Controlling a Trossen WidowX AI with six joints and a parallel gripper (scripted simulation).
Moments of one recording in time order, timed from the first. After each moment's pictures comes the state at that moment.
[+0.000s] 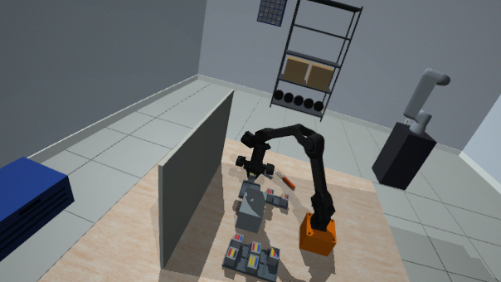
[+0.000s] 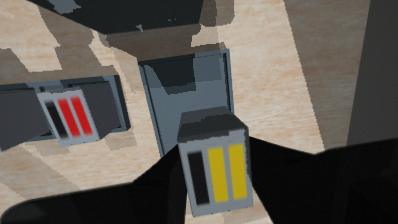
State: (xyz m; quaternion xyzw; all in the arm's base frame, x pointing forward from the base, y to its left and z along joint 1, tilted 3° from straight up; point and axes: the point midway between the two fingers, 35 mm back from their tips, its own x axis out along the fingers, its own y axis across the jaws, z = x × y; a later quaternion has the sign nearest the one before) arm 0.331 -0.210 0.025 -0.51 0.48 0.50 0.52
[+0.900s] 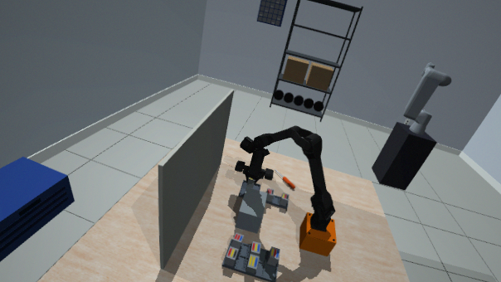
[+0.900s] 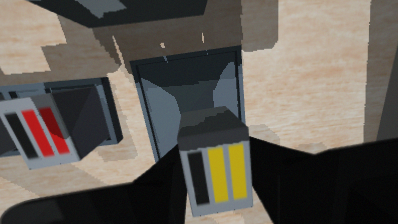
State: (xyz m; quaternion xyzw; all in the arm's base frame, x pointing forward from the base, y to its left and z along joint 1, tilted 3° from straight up) arm 0.330 -0.208 -0.004 -0.51 0.48 0.50 0.52
